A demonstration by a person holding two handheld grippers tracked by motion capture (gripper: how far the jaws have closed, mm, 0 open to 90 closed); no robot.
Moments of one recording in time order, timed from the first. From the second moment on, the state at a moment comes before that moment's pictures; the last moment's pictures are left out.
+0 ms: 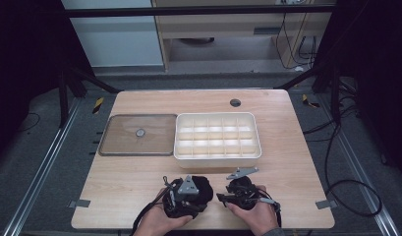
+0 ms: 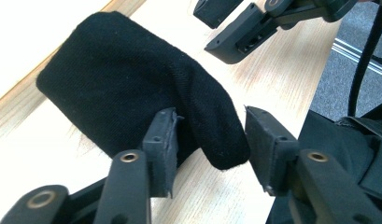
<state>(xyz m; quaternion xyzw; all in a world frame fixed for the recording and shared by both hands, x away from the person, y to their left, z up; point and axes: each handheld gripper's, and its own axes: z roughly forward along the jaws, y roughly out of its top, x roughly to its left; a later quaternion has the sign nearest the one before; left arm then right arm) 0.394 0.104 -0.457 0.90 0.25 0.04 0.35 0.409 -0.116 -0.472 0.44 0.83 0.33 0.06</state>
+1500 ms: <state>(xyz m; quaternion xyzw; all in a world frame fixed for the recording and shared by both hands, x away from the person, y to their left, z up) 0.419 0.071 -0.470 0.91 0.23 0.00 0.34 0.409 -0.132 -0.471 0.45 0.82 0.34 0.06</state>
